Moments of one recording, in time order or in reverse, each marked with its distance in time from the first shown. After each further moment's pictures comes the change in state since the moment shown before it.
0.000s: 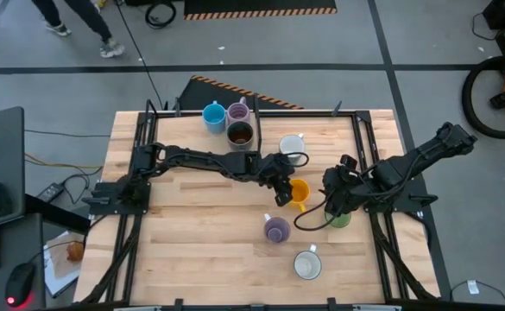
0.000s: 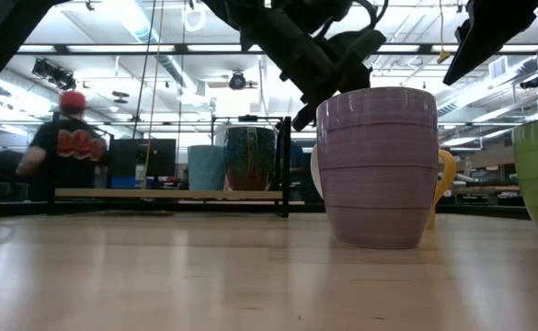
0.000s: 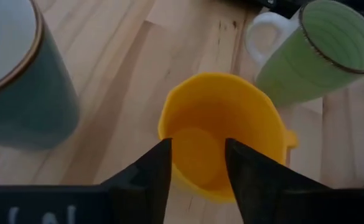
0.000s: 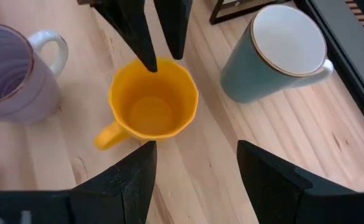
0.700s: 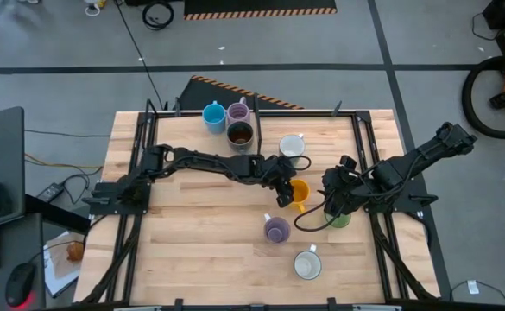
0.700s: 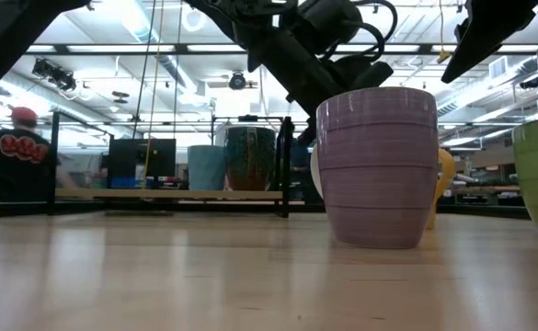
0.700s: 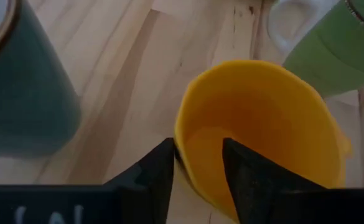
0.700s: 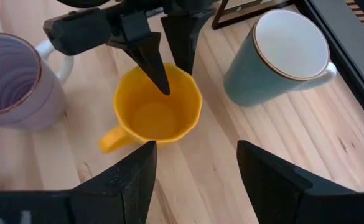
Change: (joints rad) left arm 0.004 0.076 0.002 0.054 -0.017 0.049; right arm 0.007 0.000 -0.001 0.023 0.007 0.008
